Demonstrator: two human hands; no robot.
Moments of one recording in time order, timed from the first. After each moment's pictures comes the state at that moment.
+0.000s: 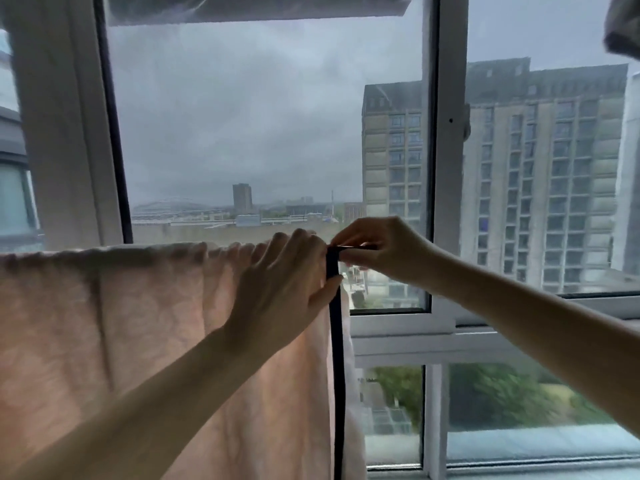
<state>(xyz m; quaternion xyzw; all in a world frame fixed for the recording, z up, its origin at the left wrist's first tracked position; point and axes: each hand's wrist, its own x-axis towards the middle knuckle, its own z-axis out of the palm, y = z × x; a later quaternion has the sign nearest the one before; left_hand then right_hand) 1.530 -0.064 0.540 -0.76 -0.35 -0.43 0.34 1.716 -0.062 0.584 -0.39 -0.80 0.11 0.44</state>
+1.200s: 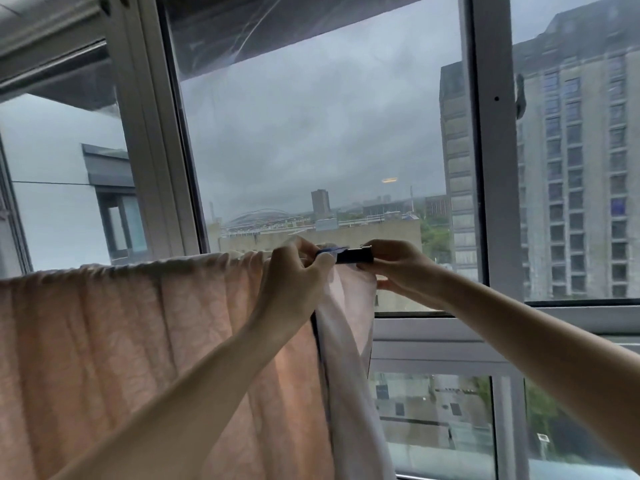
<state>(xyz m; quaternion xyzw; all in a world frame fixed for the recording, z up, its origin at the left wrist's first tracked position) 1.576 -0.103 0.565 -0.64 -0.51 -0.57 -0.05 1.741 -0.003 0.548 -0.25 -0.70 0.46 0.48</state>
